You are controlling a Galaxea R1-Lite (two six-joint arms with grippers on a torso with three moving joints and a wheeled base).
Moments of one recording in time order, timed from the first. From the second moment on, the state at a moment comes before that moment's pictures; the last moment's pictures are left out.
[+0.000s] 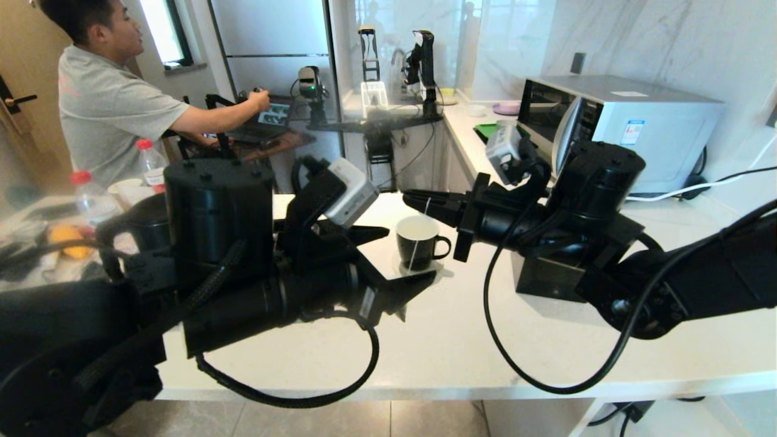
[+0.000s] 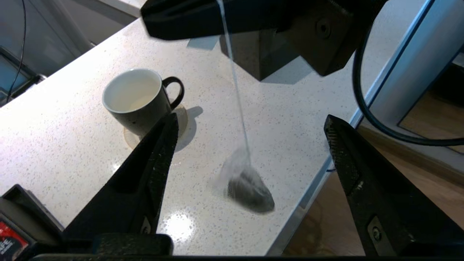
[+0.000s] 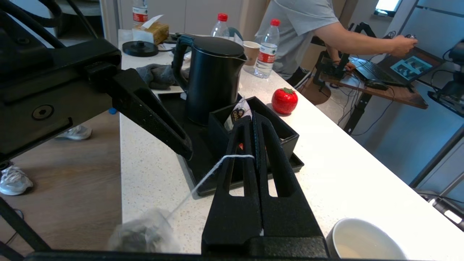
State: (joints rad) left arm -0.74 1.60 -0.82 -0.56 -0.13 0.12; right arm 0.55 1.94 -1.04 -1.08 0.63 -0.12
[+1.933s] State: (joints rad) left arm -0.13 1.51 -0.19 -1.31 -0.16 0.02; right arm 0.46 1.89 -1.04 -1.05 0.54 -0.12
